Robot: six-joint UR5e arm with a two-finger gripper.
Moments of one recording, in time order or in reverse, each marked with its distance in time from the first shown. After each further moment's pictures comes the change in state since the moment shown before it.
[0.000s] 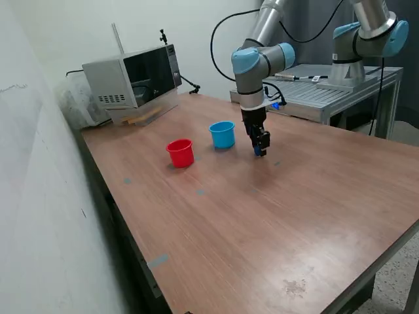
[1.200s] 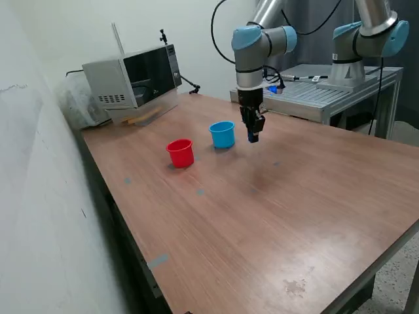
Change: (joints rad) arm 0.001 -0.110 0.007 -0.012 -0.006 -0.001
